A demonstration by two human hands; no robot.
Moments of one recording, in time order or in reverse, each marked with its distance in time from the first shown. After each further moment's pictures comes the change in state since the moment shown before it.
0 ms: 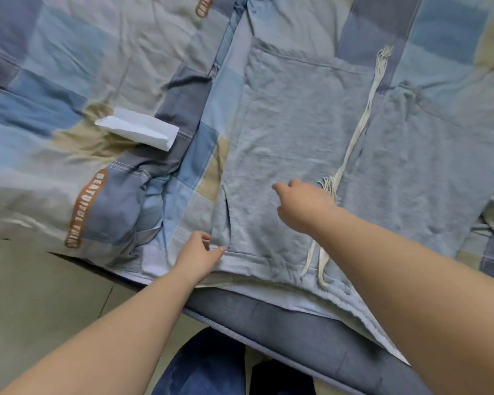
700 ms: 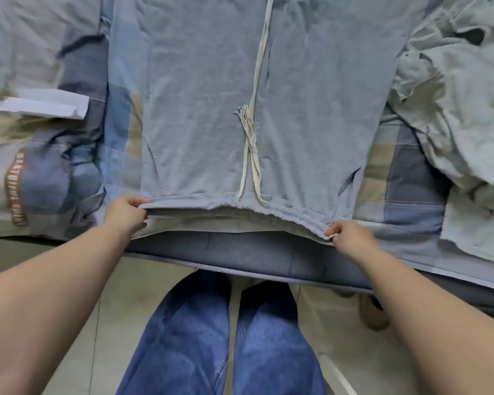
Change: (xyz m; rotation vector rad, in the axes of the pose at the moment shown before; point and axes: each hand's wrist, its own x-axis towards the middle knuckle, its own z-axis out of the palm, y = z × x) left_hand -0.029 0.011 -0.011 0.023 0.149 -0.086; right_hand -0.208 0.142 0.177 0.707 -0.179 0.686
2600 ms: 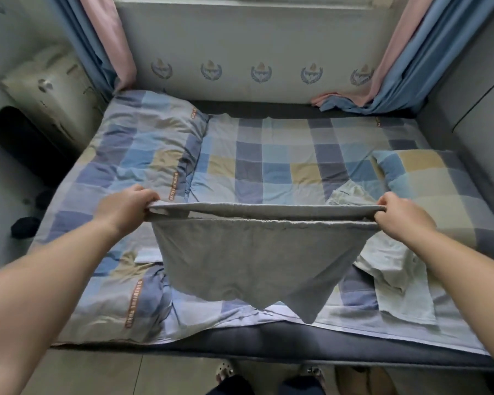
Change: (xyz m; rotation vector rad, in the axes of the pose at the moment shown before) left_hand -0.268 0.198 -0.338 0.797 0.444 1.074; right_hand -0.356 -0.016 -0.283 0.030 0.791 -0.088
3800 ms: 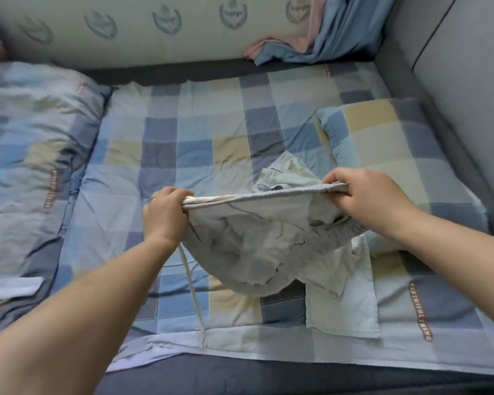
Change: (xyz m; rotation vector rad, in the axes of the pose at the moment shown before) left_hand 0.157 0.447 0.220 -0.314 0.135 -0.066; right_hand 0.203 0.235 0.049 0.273 0.035 -0.449
